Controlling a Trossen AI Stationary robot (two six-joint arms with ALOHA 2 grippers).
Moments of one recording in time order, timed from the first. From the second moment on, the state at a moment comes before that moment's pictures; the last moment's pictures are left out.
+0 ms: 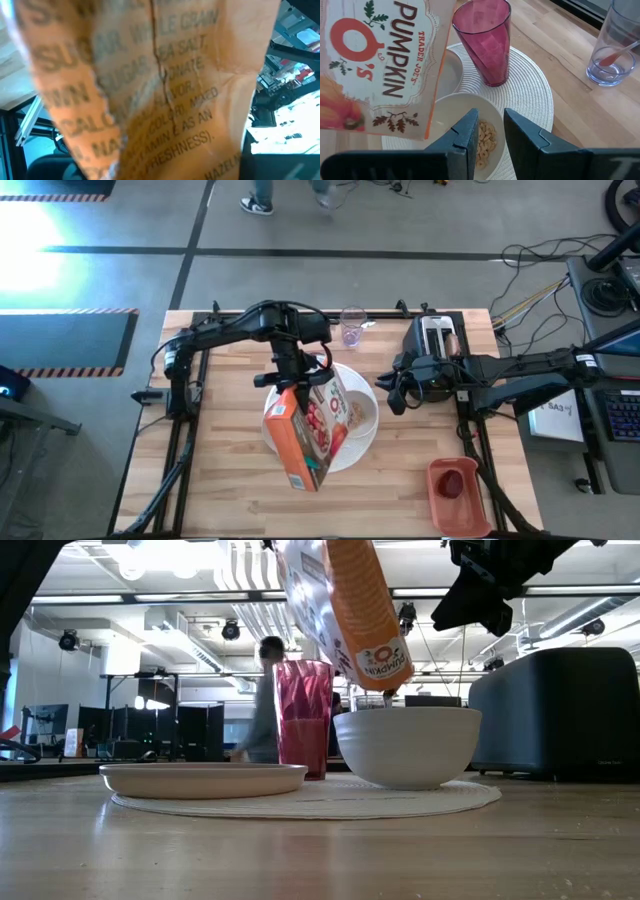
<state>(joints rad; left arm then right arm) 0.14 1.93 2.18 -1.57 0.92 -1.17 0.03 1.00 0.78 -0.38 0.21 0.46</state>
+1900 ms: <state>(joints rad) 0.14 1.95 2.17 -1.55 0.94 -1.16 0.03 1.00 0.78 -0.38 0.21 0.46</state>
